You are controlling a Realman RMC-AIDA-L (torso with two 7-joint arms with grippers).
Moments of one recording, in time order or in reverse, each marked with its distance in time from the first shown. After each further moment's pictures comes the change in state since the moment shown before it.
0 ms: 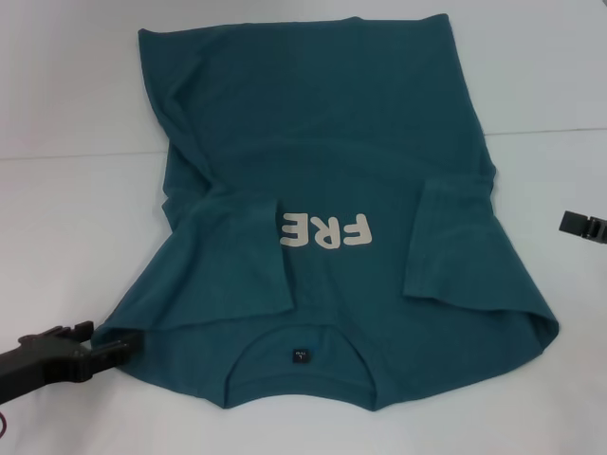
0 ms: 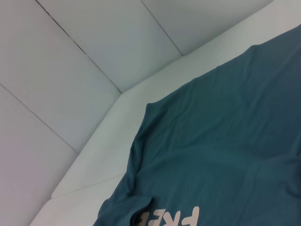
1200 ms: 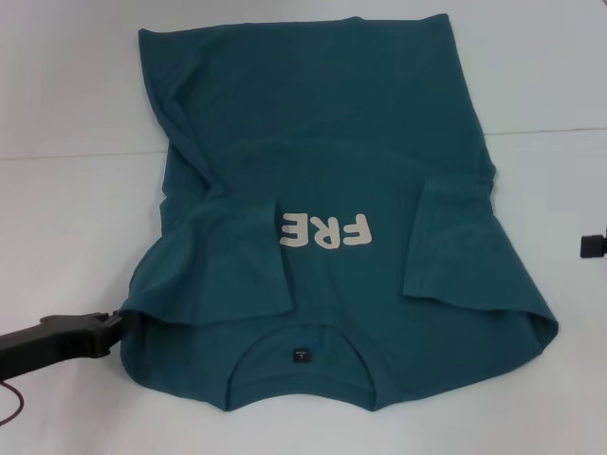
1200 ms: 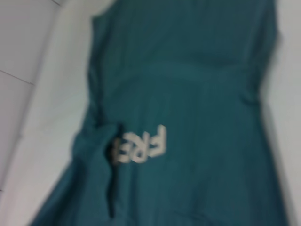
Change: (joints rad) left arm -0.041 0.002 0.000 0.070 0.034 0.126 -0.195; right arm 0.163 -0.170 -0.010 -0.019 -0.355 -0.180 0.520
